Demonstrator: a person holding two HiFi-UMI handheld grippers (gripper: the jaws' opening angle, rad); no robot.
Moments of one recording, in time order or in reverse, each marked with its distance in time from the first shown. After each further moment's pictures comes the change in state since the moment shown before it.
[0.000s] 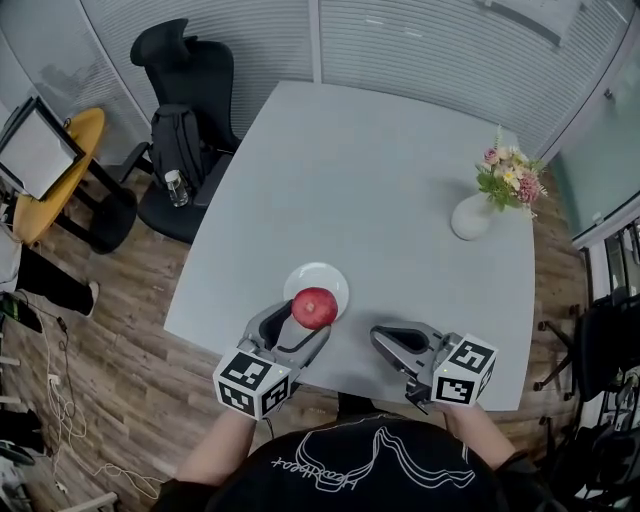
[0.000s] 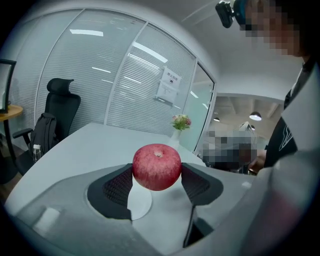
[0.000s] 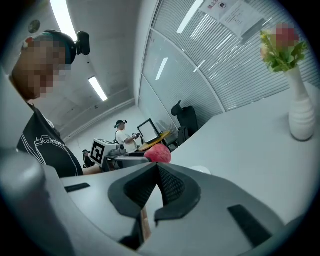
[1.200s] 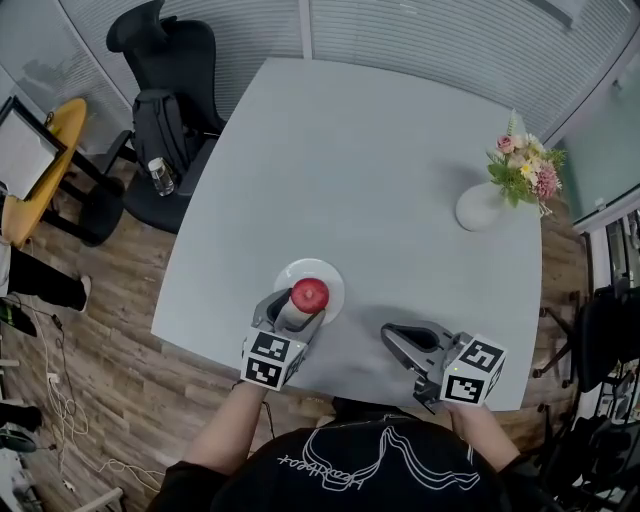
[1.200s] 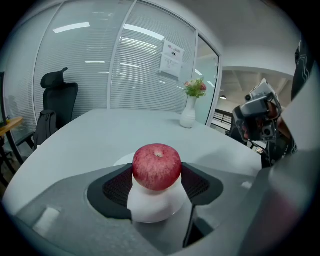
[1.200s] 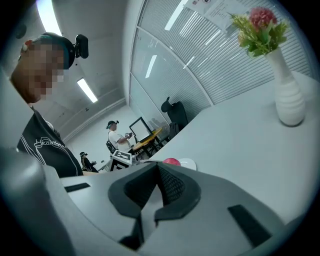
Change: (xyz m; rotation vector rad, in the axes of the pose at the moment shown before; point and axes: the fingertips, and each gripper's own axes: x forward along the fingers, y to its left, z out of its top) left arm 0.082 0.066 -0.093 0.108 0.201 0.096; right arm -0.003 -0.052 -0.020 0.091 0.029 -0.066
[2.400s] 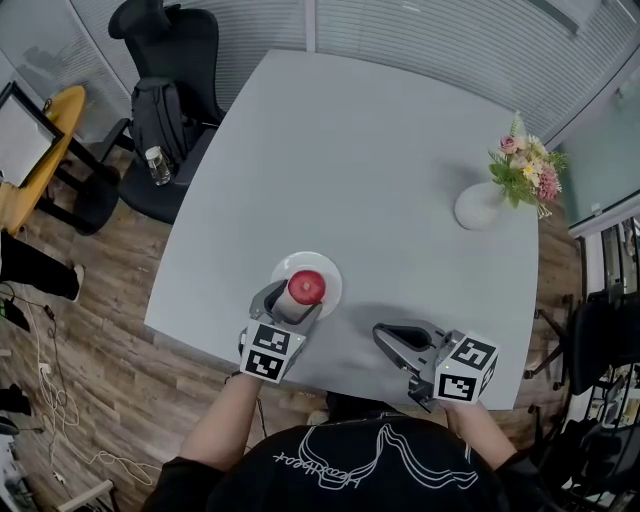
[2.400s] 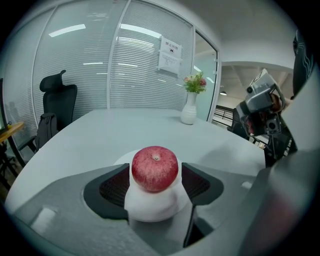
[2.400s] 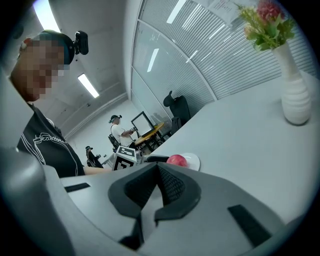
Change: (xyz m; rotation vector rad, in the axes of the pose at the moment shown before) left arm 0.006 0.004 -0.008 0.036 0.020 0.025; right arm 0.009 0.007 -0.011 -0.013 0.068 0.022
